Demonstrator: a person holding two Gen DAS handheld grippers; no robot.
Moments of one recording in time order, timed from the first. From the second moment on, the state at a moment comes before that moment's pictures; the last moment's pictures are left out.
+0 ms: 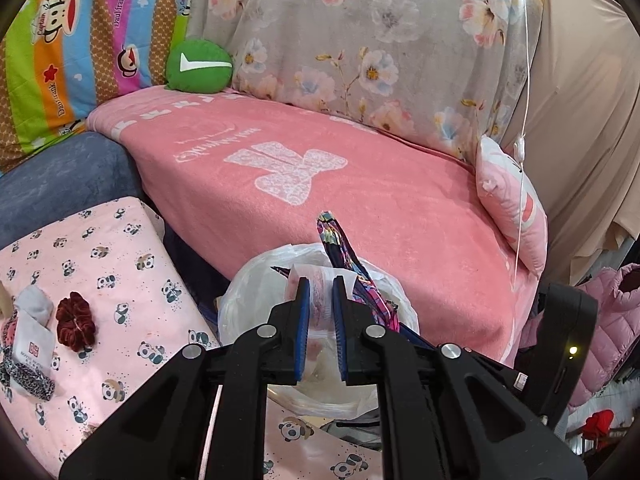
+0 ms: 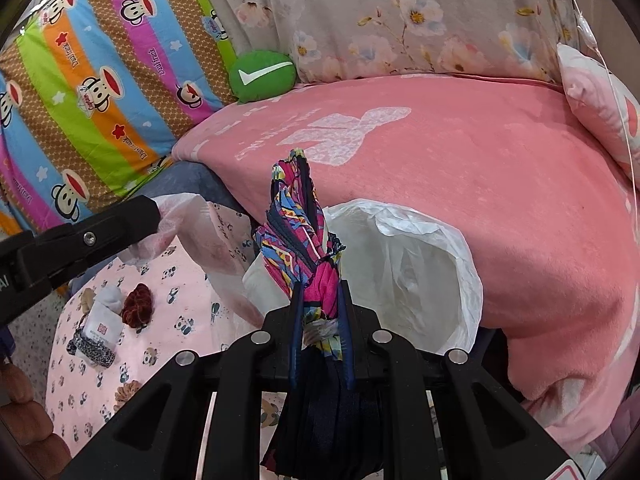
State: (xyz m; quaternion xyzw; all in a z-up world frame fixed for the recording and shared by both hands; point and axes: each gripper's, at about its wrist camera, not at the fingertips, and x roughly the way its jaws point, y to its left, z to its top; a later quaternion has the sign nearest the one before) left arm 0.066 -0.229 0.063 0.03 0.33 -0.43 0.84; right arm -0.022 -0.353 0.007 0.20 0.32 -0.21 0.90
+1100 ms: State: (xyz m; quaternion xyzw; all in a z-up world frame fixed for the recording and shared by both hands) left arm 0.095 -0.156 0.018 0.02 0.38 -0.32 0.87; right arm -0.001 -0.315 0.000 0.15 0.34 -0.20 0.90
